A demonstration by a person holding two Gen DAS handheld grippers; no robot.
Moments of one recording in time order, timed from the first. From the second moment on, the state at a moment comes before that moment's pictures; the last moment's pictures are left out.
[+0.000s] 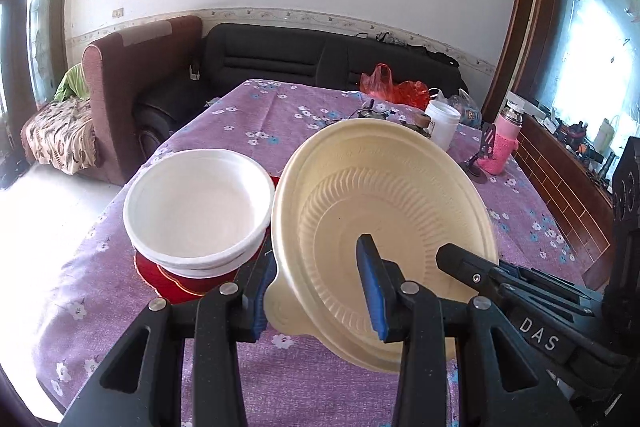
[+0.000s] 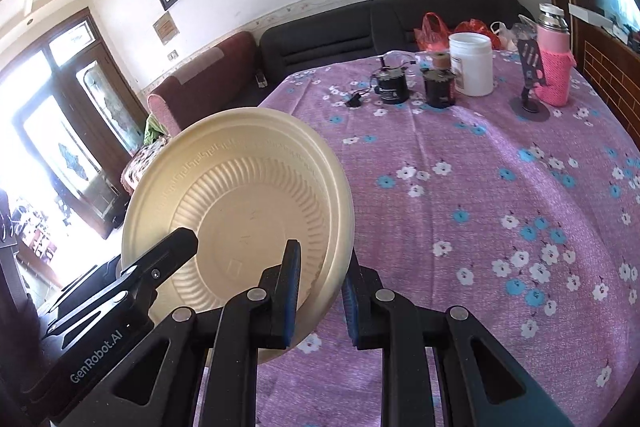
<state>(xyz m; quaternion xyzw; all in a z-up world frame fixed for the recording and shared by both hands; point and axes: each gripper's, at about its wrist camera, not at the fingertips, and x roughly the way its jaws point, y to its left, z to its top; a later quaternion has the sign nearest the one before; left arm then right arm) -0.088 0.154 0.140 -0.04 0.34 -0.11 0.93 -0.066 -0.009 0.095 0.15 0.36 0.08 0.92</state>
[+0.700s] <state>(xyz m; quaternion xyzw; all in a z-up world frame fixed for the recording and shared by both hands) -0.019 0.250 0.142 -0.05 0.34 0.00 0.94 0.024 0.103 0.118 0.08 0.37 0.14 0.91</state>
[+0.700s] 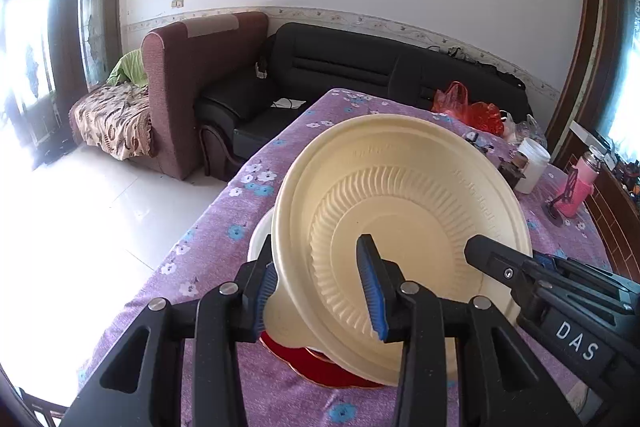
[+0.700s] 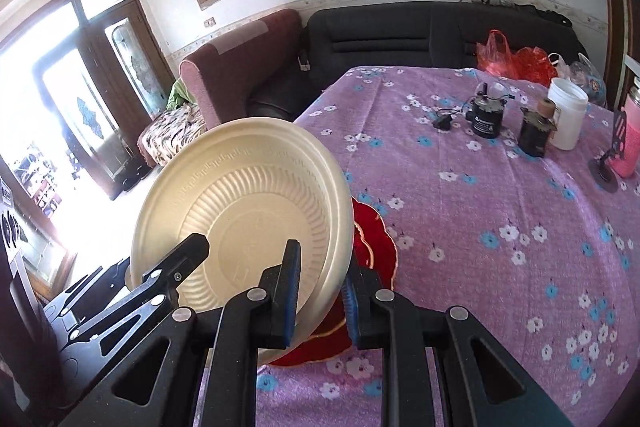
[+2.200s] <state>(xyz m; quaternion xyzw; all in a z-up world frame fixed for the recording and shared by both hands) -0.047 0.290 0.149 -0.08 0.28 0.08 0.95 0.046 0.129 0.099 0.07 0.32 0.12 0.94</state>
